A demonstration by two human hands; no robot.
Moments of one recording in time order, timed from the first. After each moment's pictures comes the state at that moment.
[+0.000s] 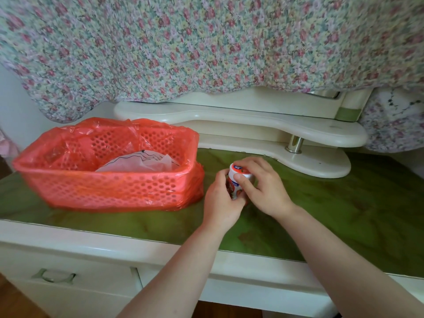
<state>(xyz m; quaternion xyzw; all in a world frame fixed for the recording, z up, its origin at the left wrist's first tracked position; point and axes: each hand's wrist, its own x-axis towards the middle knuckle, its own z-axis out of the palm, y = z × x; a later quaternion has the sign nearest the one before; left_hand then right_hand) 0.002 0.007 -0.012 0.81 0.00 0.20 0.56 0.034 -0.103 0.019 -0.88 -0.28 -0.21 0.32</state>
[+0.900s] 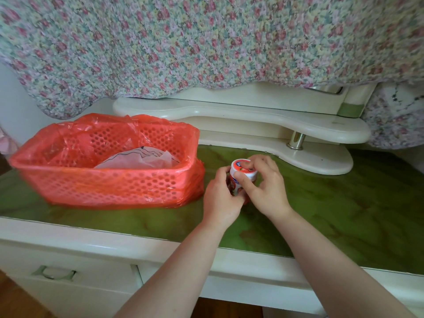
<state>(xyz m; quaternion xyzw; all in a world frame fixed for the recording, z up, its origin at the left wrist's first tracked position) 0.001 0.009 -0.009 0.81 0.01 0.20 0.55 0.031 -0.094 0.008 -0.85 -0.20 -0.24 0.42</state>
